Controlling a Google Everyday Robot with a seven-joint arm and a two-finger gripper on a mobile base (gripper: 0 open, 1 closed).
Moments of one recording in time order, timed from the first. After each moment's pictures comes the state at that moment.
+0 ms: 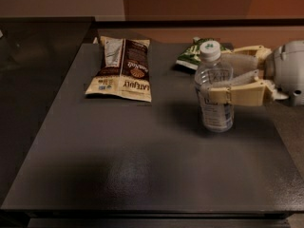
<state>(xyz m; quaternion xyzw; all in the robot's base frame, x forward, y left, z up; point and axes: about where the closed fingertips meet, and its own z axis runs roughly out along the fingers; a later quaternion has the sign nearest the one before) 0.417 -0.110 1.009 -0.52 0.60 0.30 0.52</state>
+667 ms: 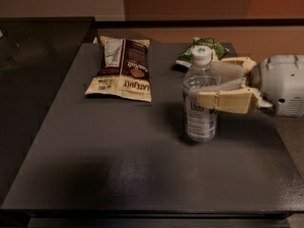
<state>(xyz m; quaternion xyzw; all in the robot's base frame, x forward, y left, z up) 0.414 -0.092 0.999 -0.47 0.60 0.37 0.53</state>
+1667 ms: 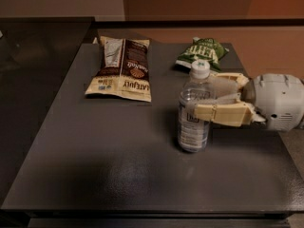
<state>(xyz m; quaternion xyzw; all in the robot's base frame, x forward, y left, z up) 0.408 -0.087 0.976 -0.45 0.58 0.42 0.53</state>
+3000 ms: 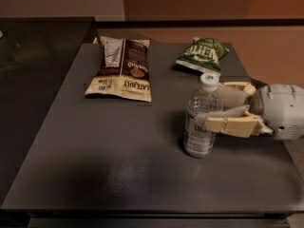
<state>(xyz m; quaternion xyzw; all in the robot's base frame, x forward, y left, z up) 0.400 -0.103 0.961 -0.47 0.55 0.42 0.55</state>
